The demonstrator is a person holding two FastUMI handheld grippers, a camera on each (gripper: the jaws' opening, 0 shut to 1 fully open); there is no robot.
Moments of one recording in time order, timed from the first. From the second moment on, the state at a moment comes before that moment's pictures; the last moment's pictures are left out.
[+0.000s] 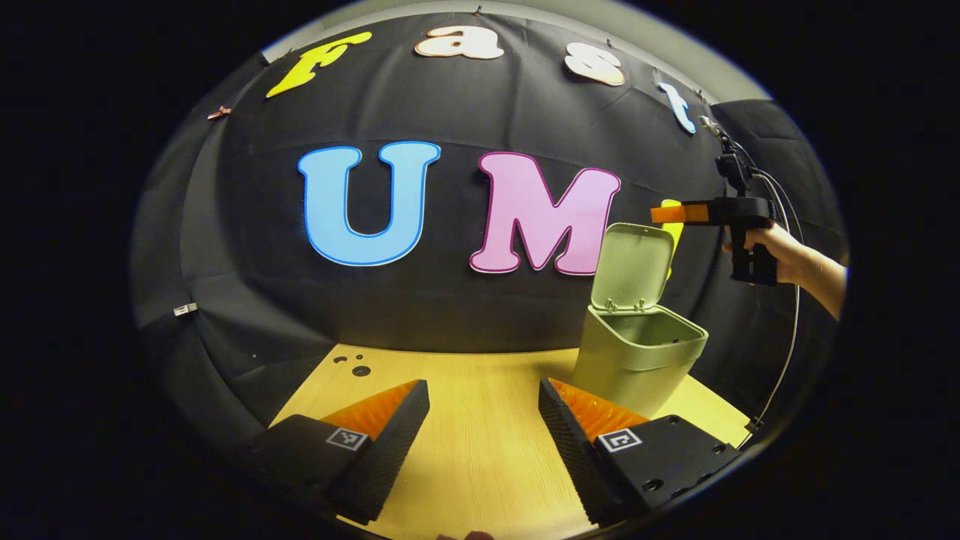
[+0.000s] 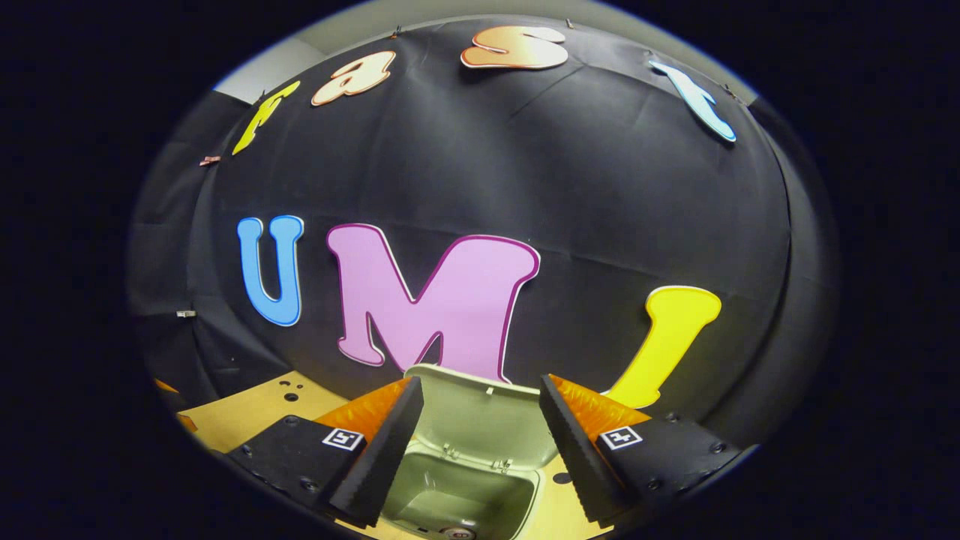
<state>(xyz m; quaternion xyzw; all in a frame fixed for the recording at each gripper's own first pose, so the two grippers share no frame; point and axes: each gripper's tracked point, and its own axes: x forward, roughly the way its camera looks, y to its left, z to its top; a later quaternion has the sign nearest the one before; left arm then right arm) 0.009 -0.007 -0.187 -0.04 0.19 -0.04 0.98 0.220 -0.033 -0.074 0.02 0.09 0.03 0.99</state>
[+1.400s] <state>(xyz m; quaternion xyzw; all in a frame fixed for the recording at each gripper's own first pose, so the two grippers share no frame) 0.003 -0.006 -0.189 -0.03 0.19 -0.03 0.98 0.202 -0.024 -0.113 0.06 0.13 0.05 0.99</state>
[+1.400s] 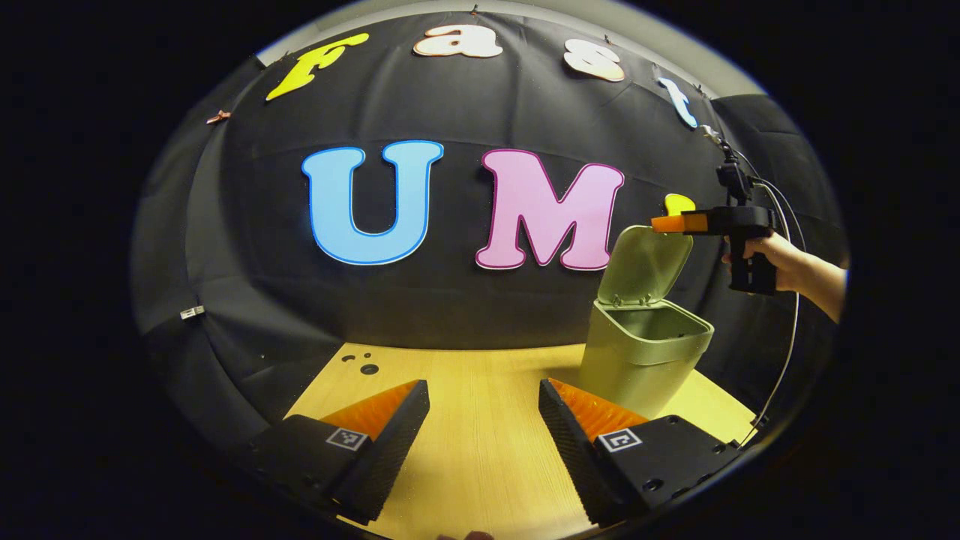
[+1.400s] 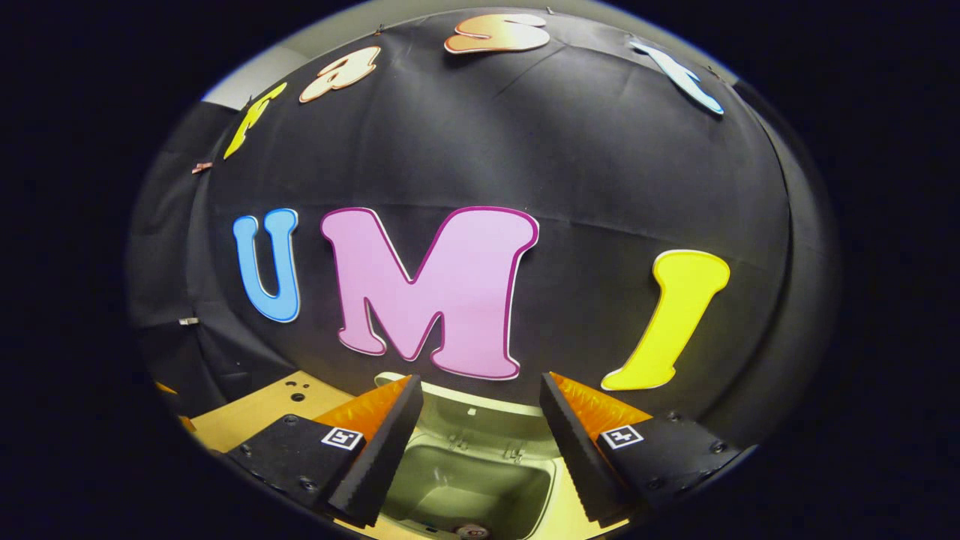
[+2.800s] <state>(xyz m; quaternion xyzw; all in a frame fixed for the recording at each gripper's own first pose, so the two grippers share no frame) -0.002 -0.015 -0.196 -0.04 0.20 -0.04 0.98 0.111 0.015 -0.241 0.11 0.32 0.10 0.94</state>
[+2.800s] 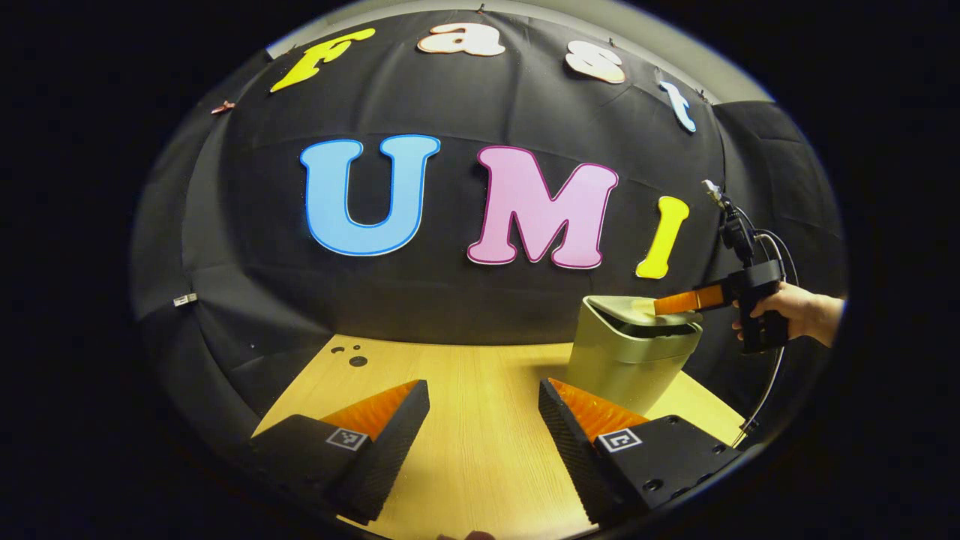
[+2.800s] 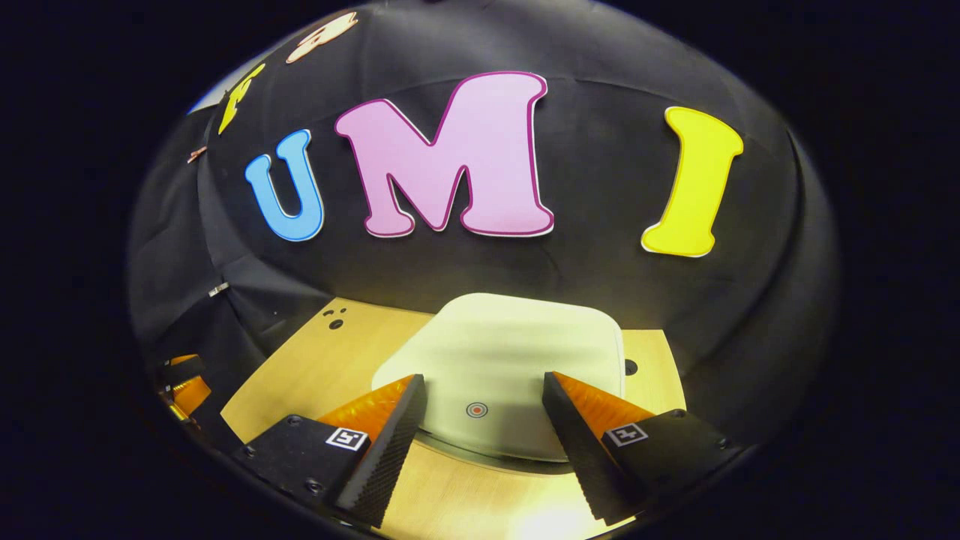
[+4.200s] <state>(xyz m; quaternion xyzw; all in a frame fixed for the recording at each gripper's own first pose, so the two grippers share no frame) -0.008 -0.011 -0.197 -0.06 0.20 -0.04 0.98 0.102 0.019 -0.238 0.10 0.27 0.11 0.95</state>
